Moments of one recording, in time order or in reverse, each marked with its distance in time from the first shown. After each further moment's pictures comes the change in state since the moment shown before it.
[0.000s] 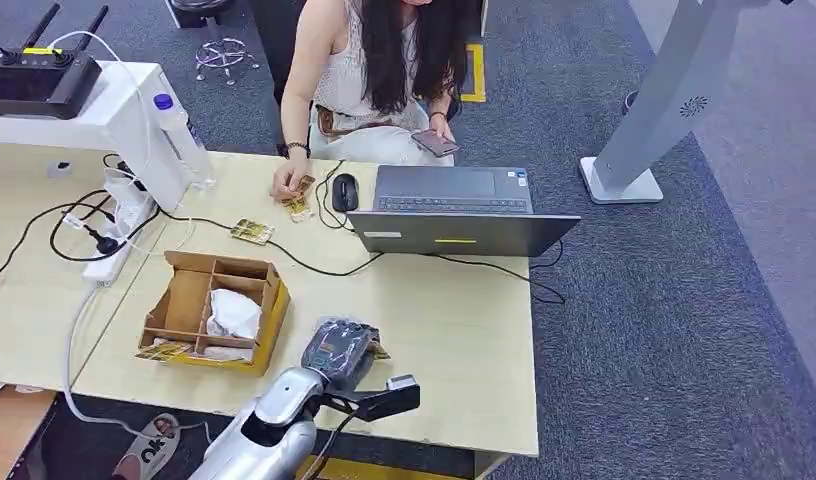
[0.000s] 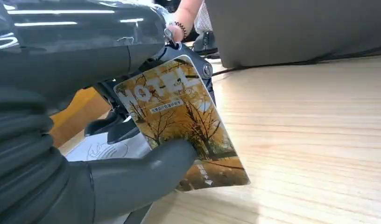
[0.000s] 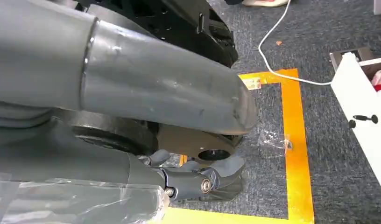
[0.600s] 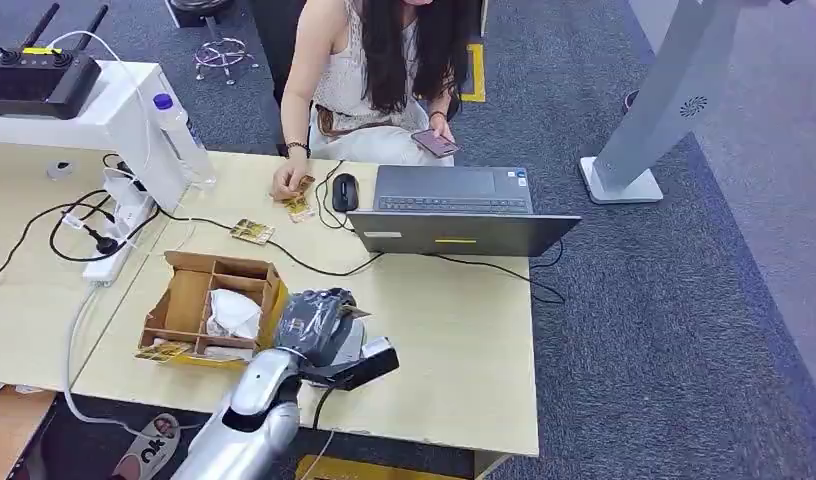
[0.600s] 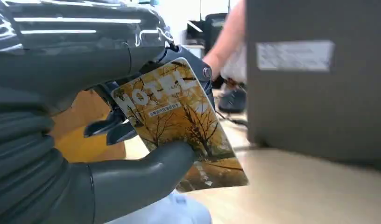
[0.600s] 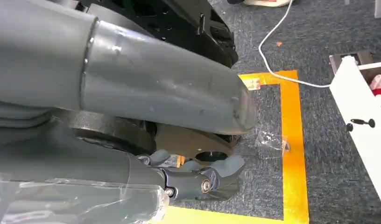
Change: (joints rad) left arm 0.012 -0.005 0.114 -0.069 -0.016 0.163 -0.048; right arm 0.001 0.000 0.021 0.000 -0.005 -0.001 -0.018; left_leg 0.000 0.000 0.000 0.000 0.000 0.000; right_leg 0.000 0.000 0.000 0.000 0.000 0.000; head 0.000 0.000
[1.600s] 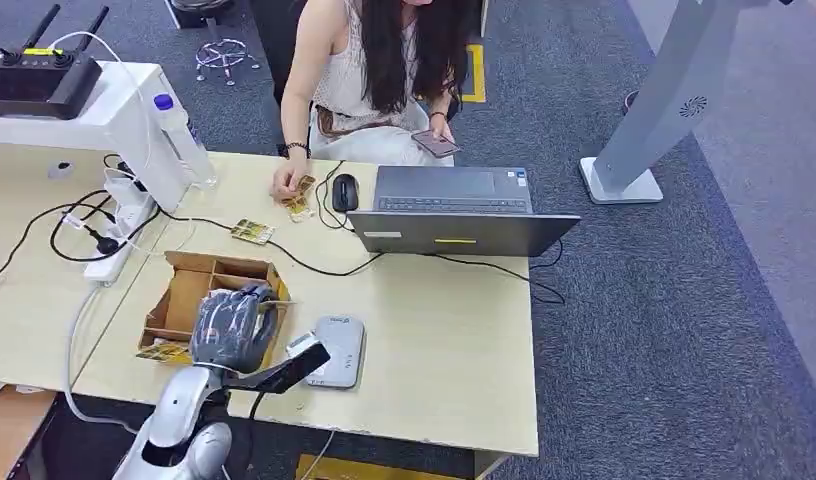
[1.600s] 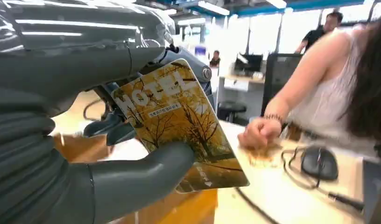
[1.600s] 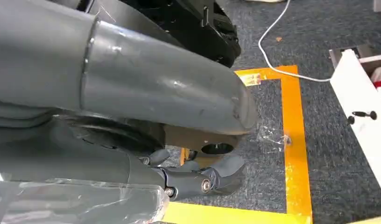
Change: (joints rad) left arm 0.155 0.156 0.144 -0.334 0.019 0.010 0.082; right arm 0.017 -0.010 0.005 0.000 -0.002 0.000 -0.018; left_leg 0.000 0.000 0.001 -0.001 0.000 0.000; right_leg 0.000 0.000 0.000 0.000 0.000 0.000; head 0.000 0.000
